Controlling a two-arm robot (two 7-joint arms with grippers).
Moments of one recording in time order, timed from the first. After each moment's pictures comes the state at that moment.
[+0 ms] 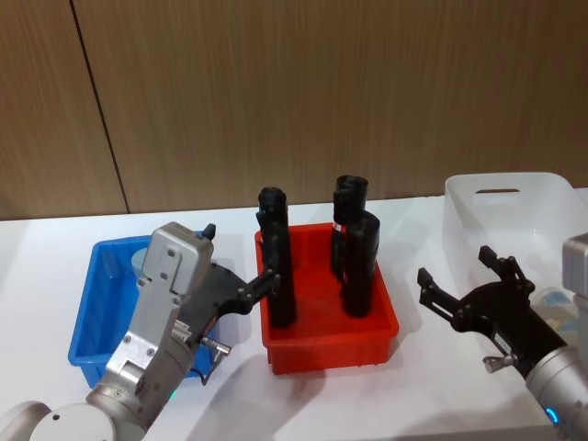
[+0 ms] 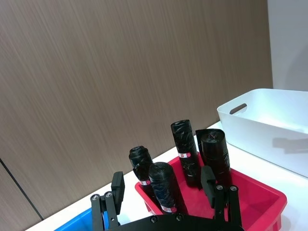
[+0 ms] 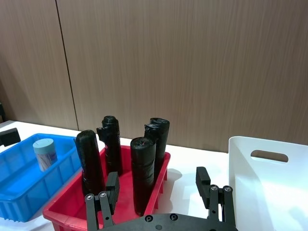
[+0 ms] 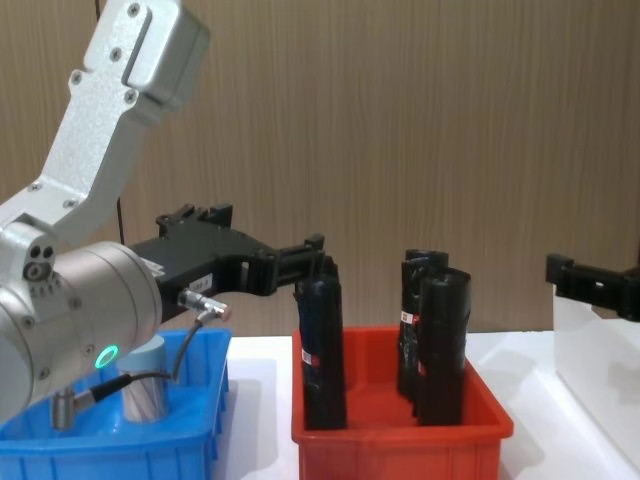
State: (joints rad) left arm -0.24 0.38 0.45 -1.63 -0.20 0.01 -0.01; right arm -0.01 0.34 -0.23 -1.76 0.29 0.03 0.07
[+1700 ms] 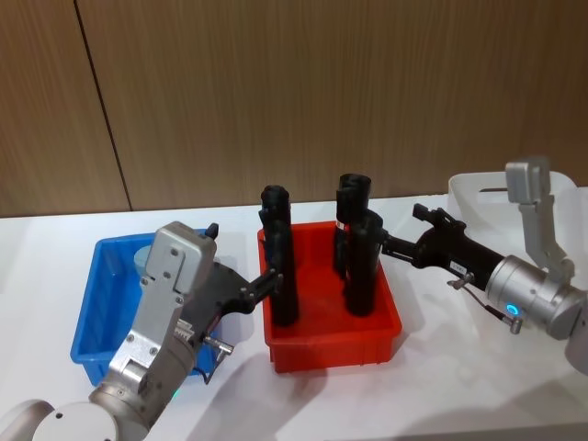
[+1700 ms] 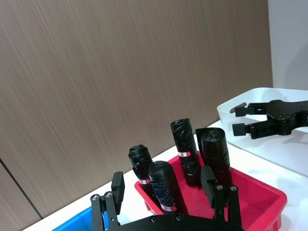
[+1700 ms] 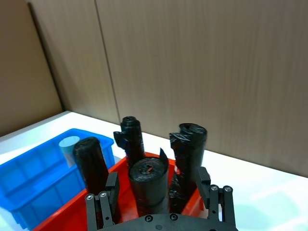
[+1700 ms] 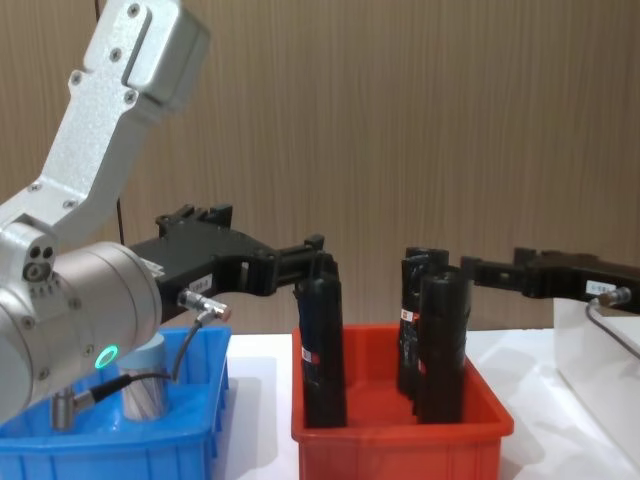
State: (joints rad) left arm -0.24 0.38 0.45 -1.63 -0.20 0.01 -0.01; right arm 0.56 0.21 -0.21 -0.96 0.33 -0.06 0.65
